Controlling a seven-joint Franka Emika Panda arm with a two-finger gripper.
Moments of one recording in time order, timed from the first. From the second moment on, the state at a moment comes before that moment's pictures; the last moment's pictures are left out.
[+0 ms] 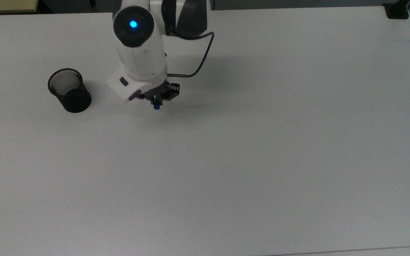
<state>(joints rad) 0.06 0.38 -0.09 -1.65 0.01 1.92 -0.01</state>
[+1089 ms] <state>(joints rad) -0.23 0.15 -0.09 -1.68 0.07 2.29 -0.02</state>
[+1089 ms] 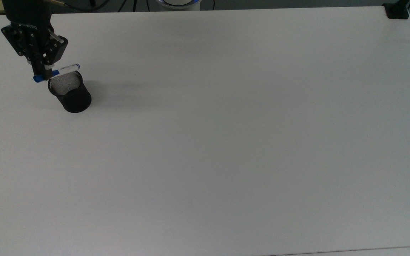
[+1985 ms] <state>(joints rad) -0.33 0.14 -0.09 -1.79 0.08 2.45 -0.11</state>
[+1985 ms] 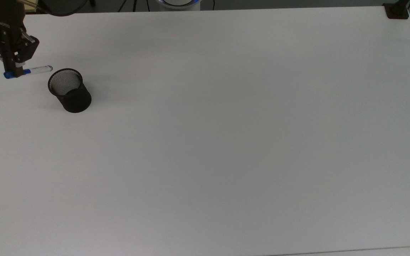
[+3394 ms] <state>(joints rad) -0.32 0.03 -0.07 -2.11 0.08 2.74 -0.14</state>
